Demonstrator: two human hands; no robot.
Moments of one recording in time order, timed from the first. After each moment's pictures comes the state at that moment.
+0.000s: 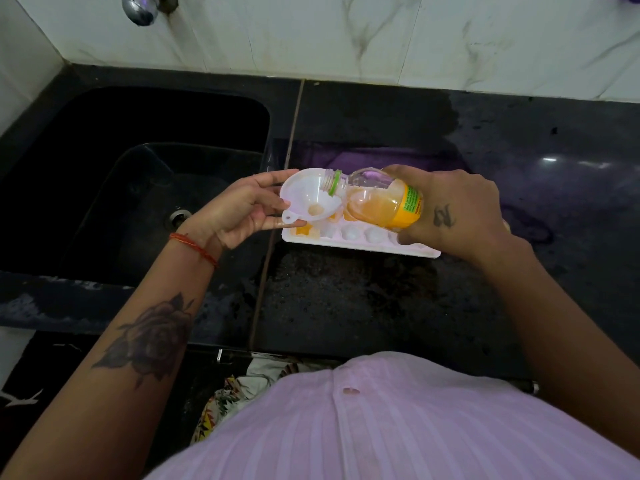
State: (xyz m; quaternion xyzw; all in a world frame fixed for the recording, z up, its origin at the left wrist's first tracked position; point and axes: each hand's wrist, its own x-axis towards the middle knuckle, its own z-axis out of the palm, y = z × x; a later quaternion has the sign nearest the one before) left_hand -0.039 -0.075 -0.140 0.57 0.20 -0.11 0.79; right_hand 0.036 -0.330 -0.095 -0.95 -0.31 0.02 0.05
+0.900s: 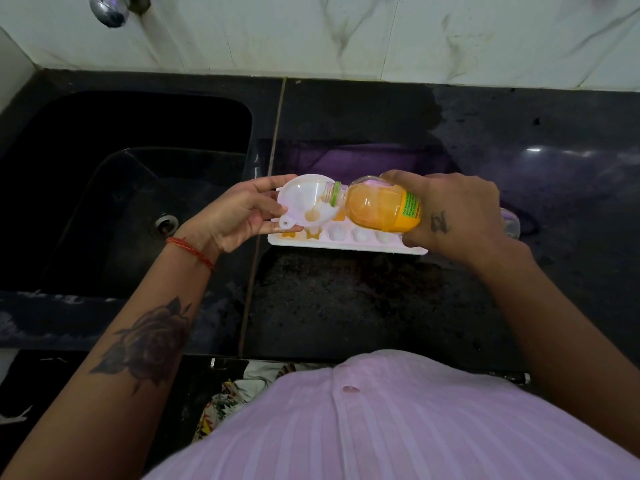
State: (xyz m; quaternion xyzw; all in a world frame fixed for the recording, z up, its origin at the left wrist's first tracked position) left_hand -0.027 -0.087 -0.143 0.58 0.20 -0.14 0.78; right_hand 0.037 -0.347 -0.101 -0.95 -0.30 -0.01 0.01
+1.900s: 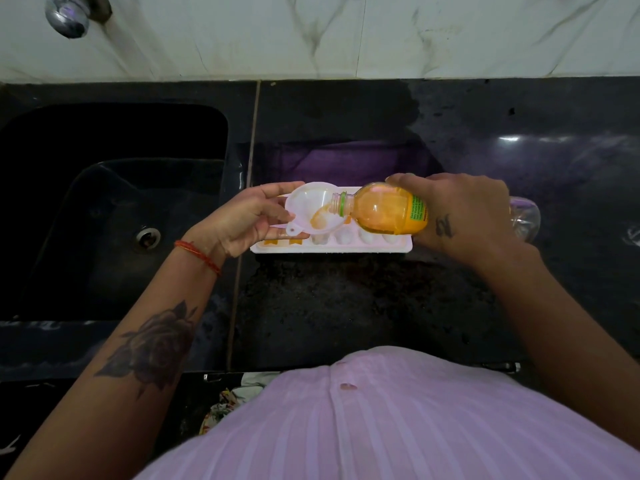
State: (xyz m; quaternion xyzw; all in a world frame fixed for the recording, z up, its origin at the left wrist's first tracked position) left_hand -0.006 -0.113 -0.144 0.59 0.18 -0.19 0.77; right_hand 0.039 -0.374 -0.101 -0.96 -0.29 -0.04 -0.02
